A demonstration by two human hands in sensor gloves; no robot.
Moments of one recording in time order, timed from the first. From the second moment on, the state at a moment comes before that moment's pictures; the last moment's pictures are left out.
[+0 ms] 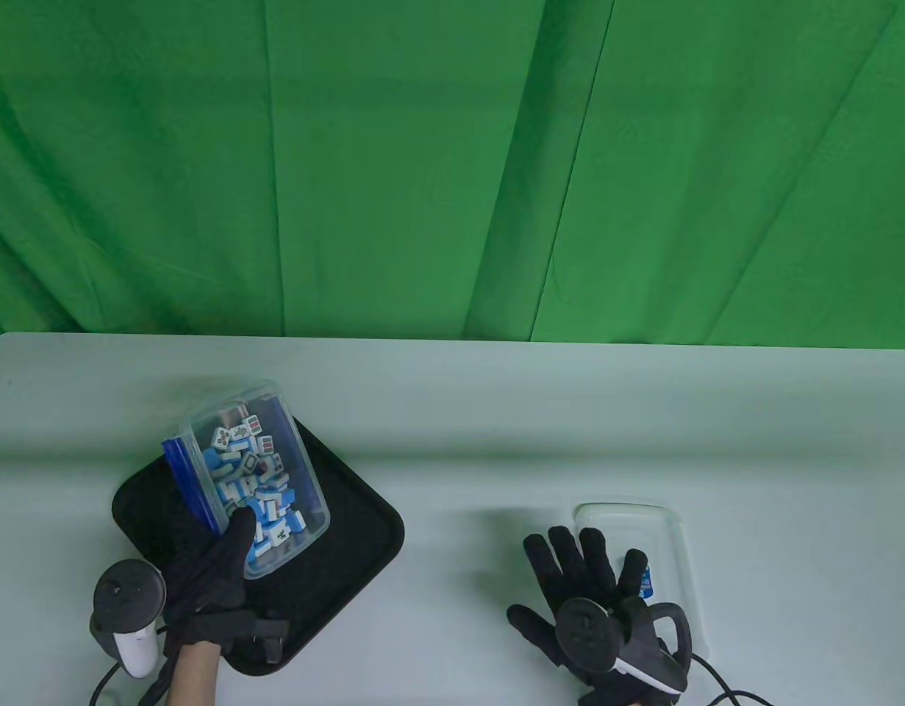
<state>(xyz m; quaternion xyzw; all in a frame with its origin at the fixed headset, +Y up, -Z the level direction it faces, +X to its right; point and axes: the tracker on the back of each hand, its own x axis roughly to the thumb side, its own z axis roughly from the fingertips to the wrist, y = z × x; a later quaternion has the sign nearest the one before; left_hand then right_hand) -0.311 -0.734 -0.268 0.17 0.04 0.54 0.82 0.156 -0.719 -0.241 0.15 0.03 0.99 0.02</state>
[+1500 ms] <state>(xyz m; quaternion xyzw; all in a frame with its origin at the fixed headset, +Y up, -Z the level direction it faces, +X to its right) -0.329 -0.731 -0.261 0.20 0.11 0.32 0.92 0.173 -0.722 -0.242 0.12 0.06 0.99 0.03</state>
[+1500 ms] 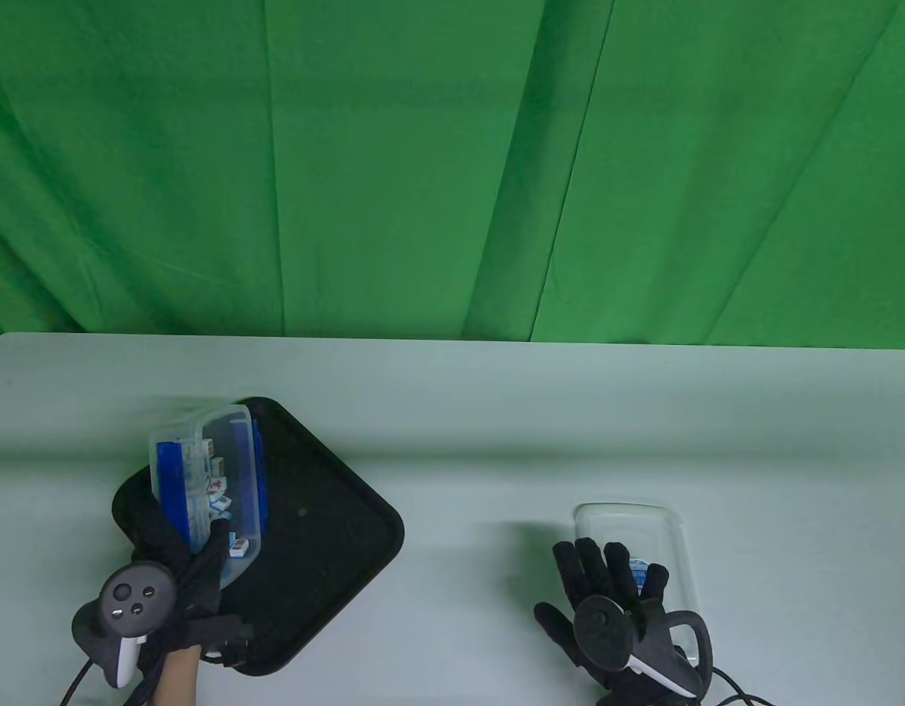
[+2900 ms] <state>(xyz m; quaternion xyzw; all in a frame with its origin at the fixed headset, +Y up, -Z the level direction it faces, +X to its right) -0.314 -0.722 -0.258 0.23 0.12 0.14 0.96 0.172 -0.722 -0.241 0.11 0.06 0.99 0.02</state>
